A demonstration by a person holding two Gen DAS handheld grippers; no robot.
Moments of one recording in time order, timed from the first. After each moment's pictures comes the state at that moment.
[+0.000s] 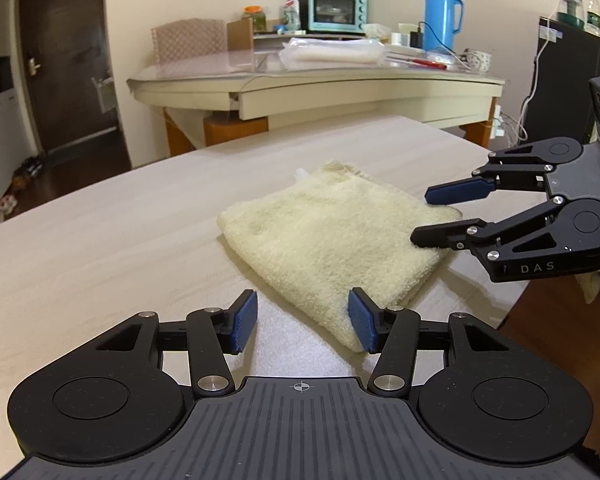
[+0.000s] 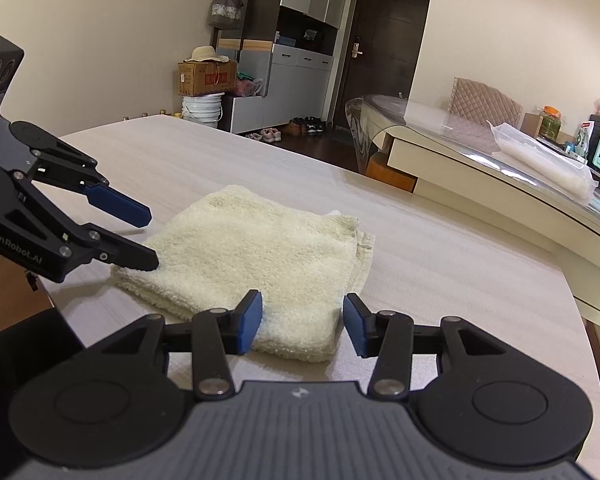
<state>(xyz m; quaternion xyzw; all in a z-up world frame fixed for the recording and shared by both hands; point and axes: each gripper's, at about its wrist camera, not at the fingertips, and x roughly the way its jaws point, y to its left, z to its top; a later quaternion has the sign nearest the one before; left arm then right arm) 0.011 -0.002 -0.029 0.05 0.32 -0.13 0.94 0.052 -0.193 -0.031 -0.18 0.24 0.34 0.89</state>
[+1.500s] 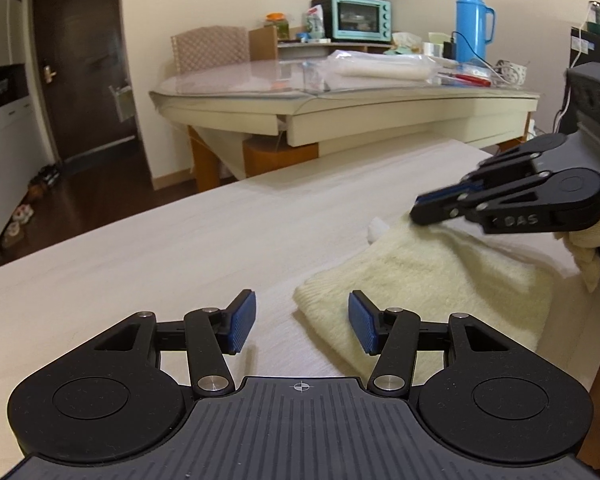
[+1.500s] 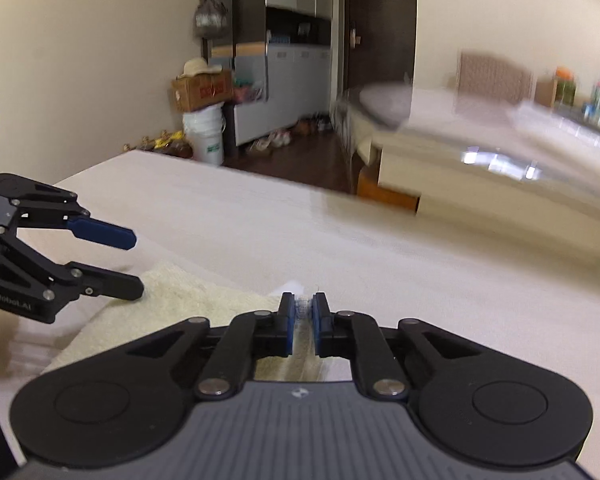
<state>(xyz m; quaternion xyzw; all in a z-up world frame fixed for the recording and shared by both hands) 0.075 0.033 -0.021 0.05 0.31 -0.09 0.95 0.150 -0.167 -0.017 -0.12 0.25 0.36 0.89</state>
